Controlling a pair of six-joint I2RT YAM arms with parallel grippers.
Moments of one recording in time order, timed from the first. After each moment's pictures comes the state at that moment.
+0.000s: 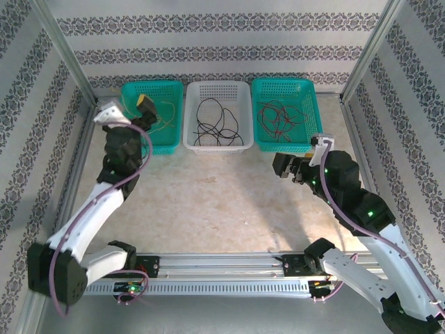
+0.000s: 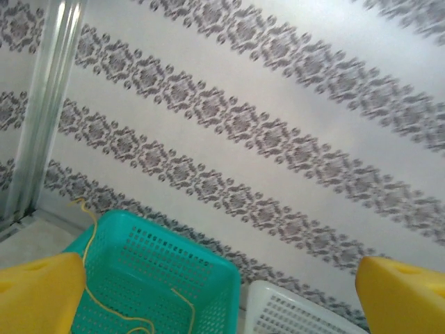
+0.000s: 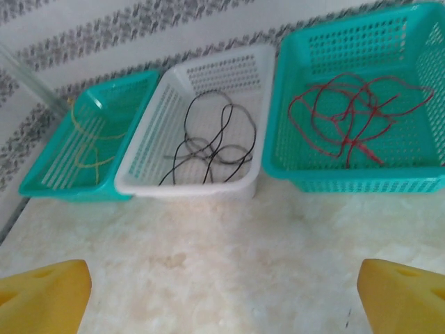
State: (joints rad) left arm -0.25 1.06 0.81 0.35 -0.46 -0.39; right arm 0.54 0.69 1.03 -0.75 0.18 0.50
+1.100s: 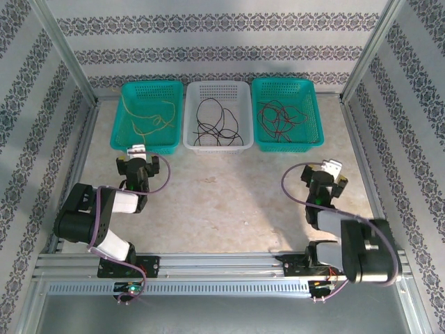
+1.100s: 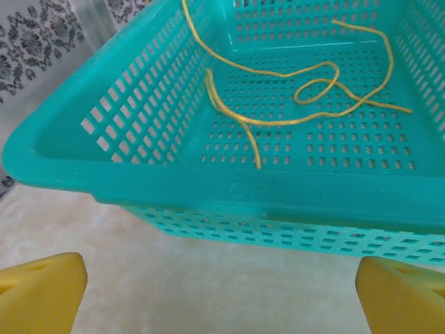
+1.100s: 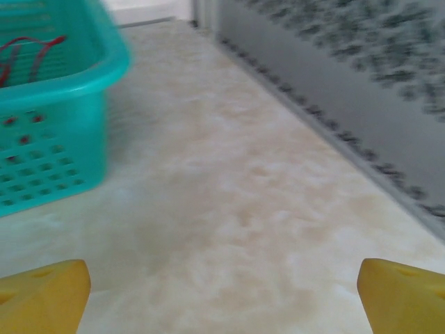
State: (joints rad) left arm -0.10 1.55 0.37 0.82 -0.40 0.00; right arm 0.00 1.32 0.17 0.75 0.41 0.16
